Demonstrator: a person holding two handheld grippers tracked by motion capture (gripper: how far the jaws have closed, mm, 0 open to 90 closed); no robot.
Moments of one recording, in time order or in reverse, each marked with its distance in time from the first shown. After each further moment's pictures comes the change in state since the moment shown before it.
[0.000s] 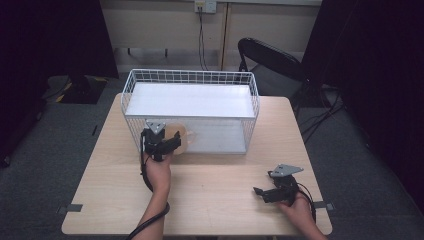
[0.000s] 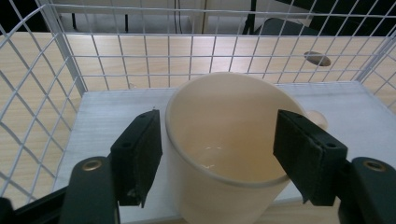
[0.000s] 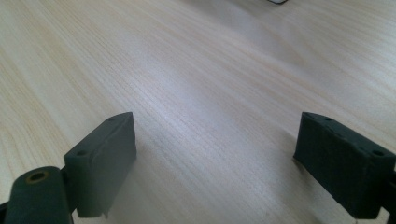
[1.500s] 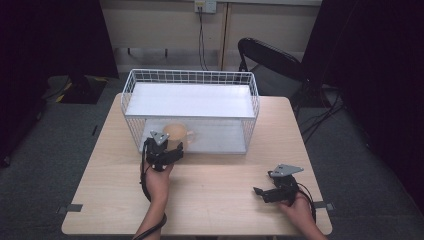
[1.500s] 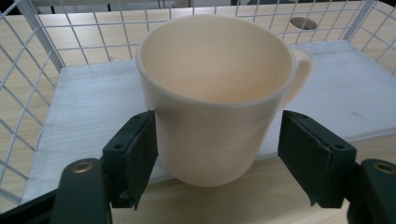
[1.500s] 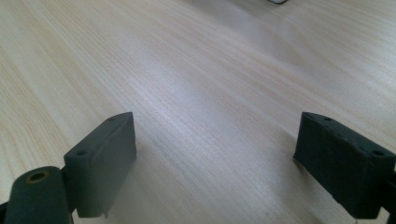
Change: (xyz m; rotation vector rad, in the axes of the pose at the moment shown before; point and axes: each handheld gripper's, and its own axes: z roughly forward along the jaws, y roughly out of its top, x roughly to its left) left arm -0.004 -0.028 -0.002 0.050 -0.046 0.069; right arm 0.000 0.000 0.000 0.000 0.000 0.000
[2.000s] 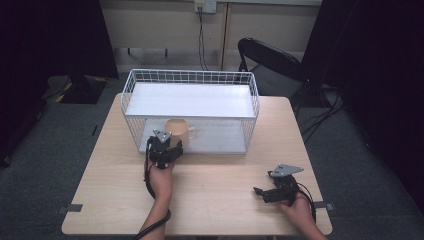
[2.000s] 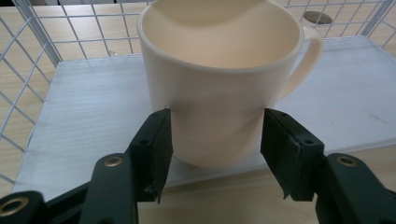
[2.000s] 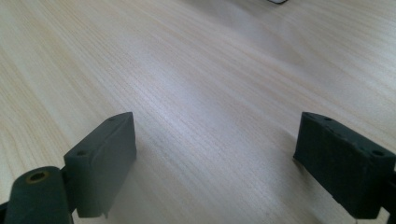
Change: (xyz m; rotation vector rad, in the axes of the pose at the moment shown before) left arm -0.003 0.000 0.017 0.024 0.027 -0.013; right arm 0.000 0.000 0.000 0.000 0.000 0.000
